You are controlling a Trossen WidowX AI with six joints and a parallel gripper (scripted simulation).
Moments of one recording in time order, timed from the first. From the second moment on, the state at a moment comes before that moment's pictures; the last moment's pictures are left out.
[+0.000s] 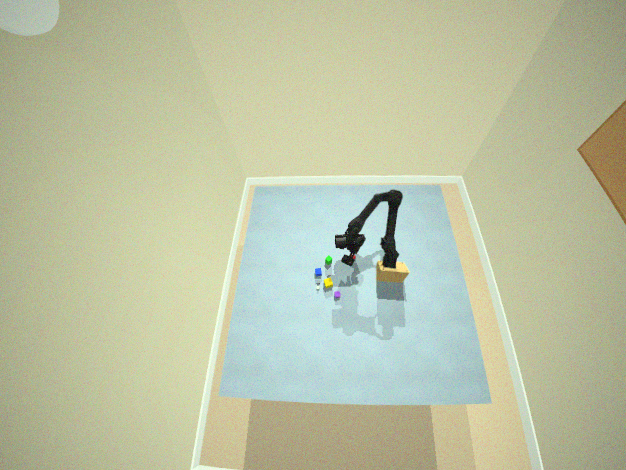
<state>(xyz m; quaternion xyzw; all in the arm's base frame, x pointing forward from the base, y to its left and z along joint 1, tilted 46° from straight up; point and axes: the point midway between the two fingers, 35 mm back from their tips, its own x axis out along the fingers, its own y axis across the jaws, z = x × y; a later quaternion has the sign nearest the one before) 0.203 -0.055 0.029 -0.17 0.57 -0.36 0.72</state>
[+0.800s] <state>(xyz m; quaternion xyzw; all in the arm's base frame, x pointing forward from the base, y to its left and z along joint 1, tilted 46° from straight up) 0.205 -0.080 0.005 -0.18 0.57 -0.36 0.72</state>
